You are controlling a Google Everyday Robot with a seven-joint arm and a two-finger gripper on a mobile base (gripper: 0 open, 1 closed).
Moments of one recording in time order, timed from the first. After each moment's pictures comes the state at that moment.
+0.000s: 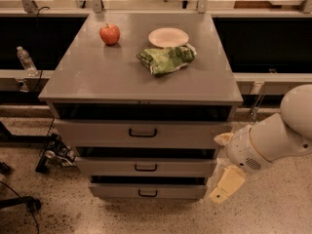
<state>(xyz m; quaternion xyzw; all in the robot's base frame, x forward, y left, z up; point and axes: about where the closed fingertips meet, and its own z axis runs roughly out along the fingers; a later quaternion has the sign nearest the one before) 0.399 -0.142 0.745 -0.54 0.80 0.19 0.20</state>
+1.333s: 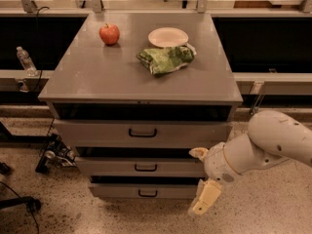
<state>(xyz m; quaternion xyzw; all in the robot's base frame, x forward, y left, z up) 0.400 -0.098 0.671 -0.59 0.73 0.25 0.22</state>
